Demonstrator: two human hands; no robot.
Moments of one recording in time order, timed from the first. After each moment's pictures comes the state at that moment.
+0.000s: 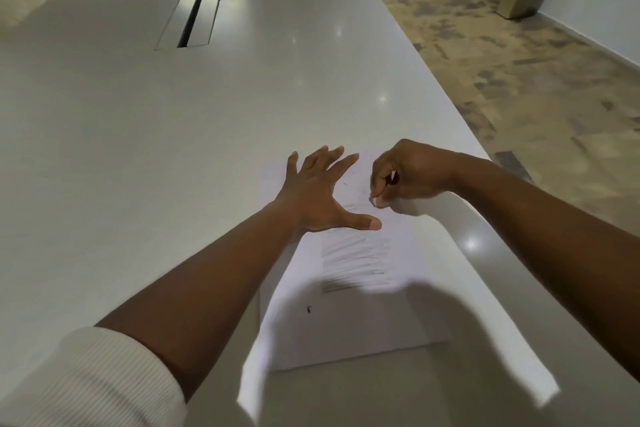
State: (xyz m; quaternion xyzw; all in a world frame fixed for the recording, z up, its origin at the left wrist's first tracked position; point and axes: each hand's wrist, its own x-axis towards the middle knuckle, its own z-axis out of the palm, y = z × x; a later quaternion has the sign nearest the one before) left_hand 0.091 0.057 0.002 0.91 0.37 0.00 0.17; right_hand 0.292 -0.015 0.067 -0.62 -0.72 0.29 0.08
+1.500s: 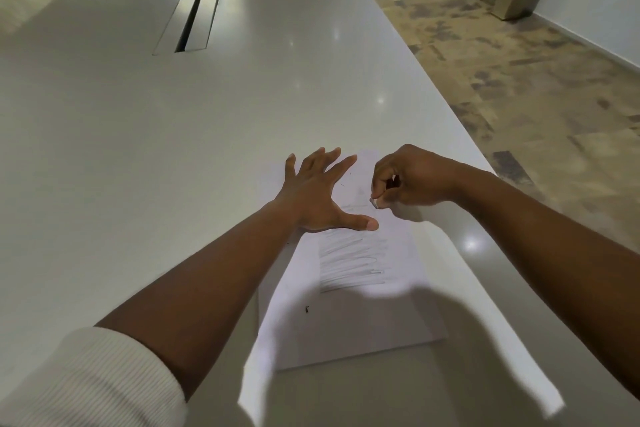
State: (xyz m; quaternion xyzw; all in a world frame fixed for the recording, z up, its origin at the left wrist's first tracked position) left_hand 0.092 0.057 0.003 0.92 0.37 -0.02 0.16; right_hand 0.295 -0.028 0.060 -0.61 -0.74 0.26 0.12
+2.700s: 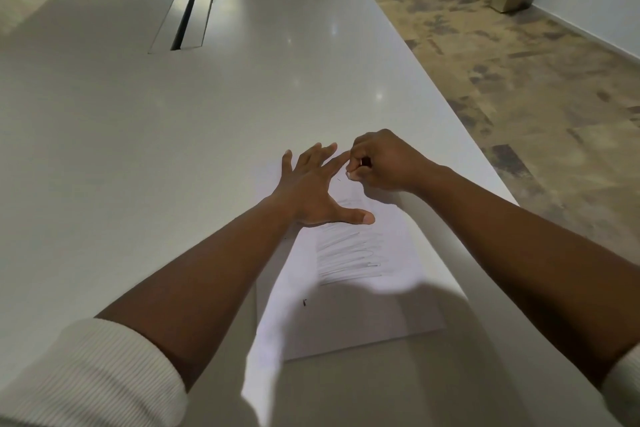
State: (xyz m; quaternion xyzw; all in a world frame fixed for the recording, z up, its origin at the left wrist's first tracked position) left_hand 0.092 0.055 0.009 0.91 0.37 -0.02 0.17; right_hand 0.269 -0.006 0.048 -0.63 -0.73 0.16 0.21
